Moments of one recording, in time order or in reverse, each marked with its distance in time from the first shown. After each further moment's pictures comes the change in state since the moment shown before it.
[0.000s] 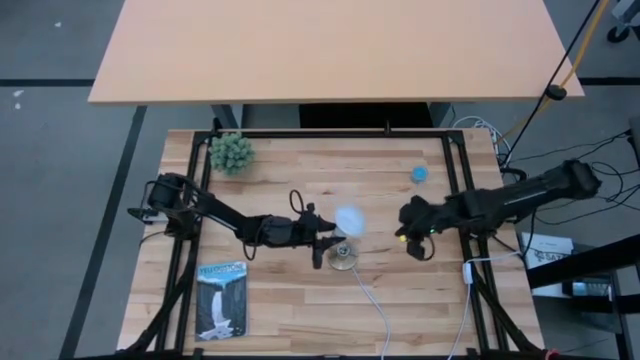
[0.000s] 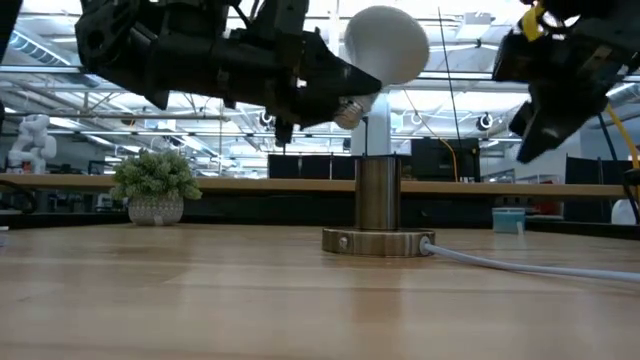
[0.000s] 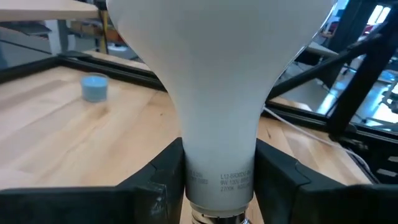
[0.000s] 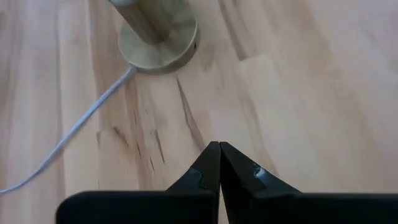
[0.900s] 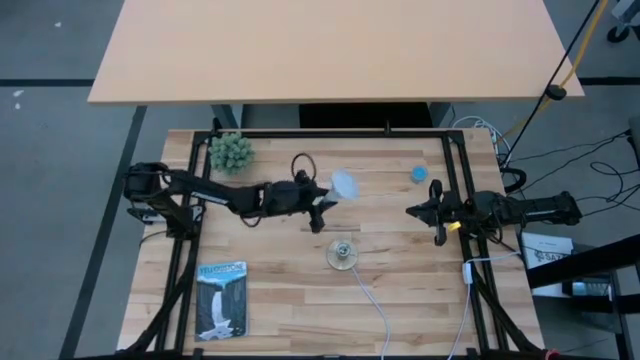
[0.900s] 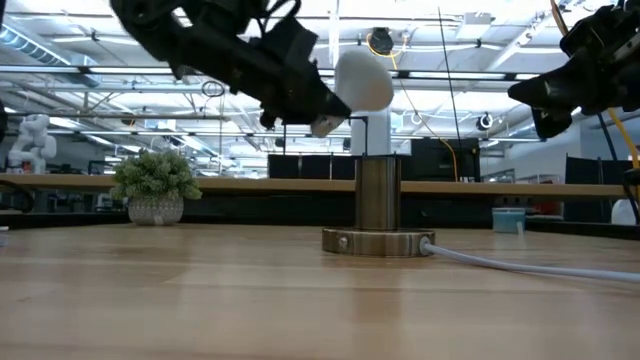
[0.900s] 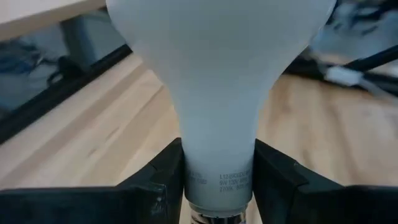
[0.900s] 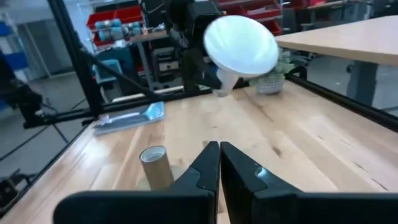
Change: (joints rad) left arm 0.207 -0.239 0.048 -0.509 0.047 0.089; right arm -0.087 -0.988 -0.495 0.381 0.104 -0.328
